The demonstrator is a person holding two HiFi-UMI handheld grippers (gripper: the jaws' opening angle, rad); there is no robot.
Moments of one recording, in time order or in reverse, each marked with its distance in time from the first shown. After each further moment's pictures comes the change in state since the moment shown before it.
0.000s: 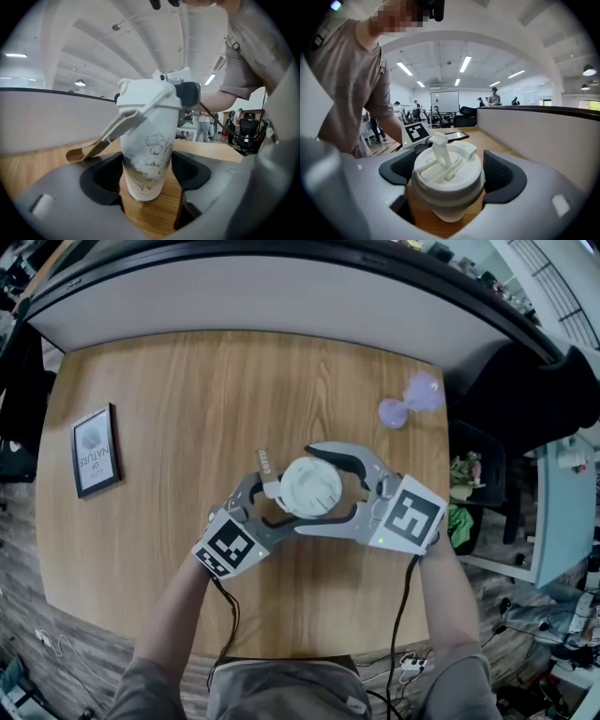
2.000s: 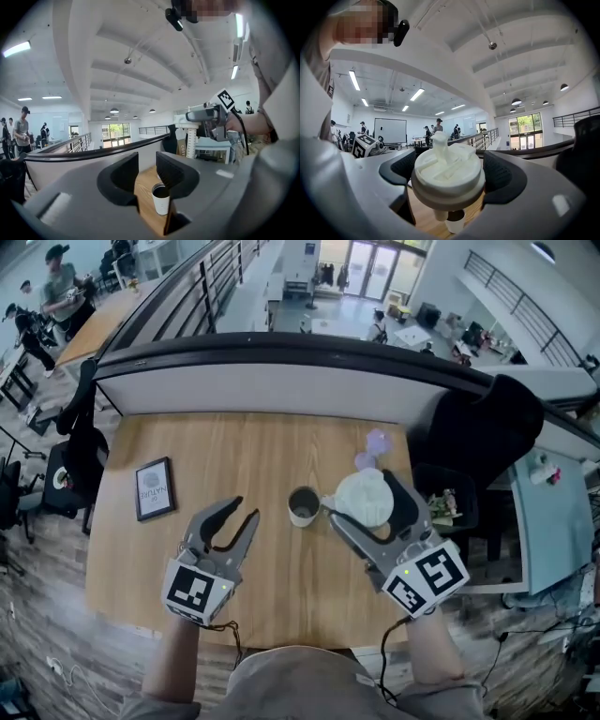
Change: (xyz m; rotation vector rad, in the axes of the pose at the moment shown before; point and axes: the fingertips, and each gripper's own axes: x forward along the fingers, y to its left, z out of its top) left arm -0.208 -0.038 0.236 0.026 -0.139 0.508; right arm -0.184 0.077 0.199 0.131 -0.342 -0.710
